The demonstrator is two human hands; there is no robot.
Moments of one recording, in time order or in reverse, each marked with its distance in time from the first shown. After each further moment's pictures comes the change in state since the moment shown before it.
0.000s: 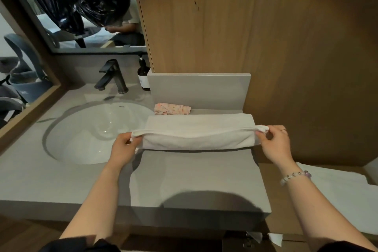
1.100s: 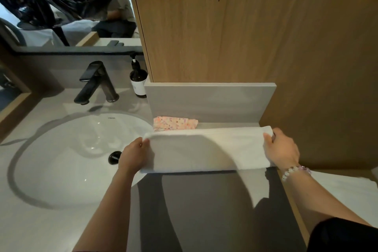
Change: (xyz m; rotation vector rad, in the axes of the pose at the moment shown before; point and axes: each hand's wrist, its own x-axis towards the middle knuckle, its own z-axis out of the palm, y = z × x) left_hand 0.118 -0.022 0.044 0.437 -0.146 -0.168; right_hand 0.091 0.003 0.072 -0.550 -0.067 0.207
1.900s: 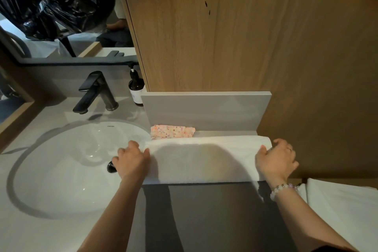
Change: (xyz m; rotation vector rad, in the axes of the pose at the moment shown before) left_hand -0.009 0.024 0.008 0.259 0.234 -0.110; right_hand -0.015 -0.013 0.013 0.209 0.269 0.153
